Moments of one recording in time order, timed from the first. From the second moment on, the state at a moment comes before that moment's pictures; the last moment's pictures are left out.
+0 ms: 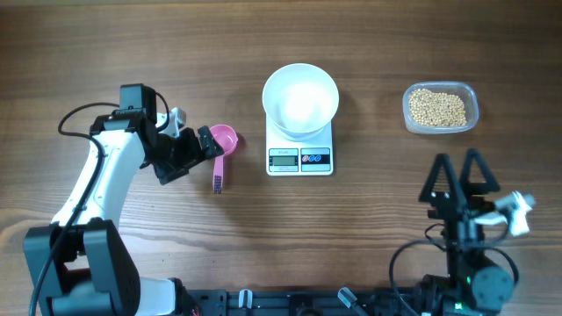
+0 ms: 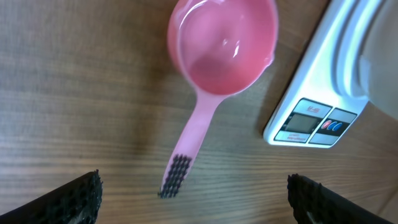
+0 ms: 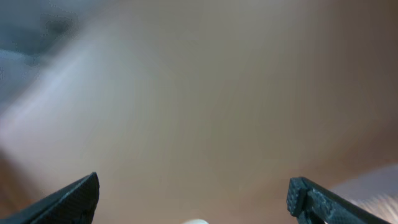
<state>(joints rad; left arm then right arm) 0.08 1.60 1.05 -0.90 0.44 -0.27 -0.16 0.02 0.02 0.43 -0.23 0.74</state>
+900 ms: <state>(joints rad) 0.08 1.60 0.91 -0.71 0.47 -0.22 -0.17 1.48 1.54 -0.77 -0.90 0.41</state>
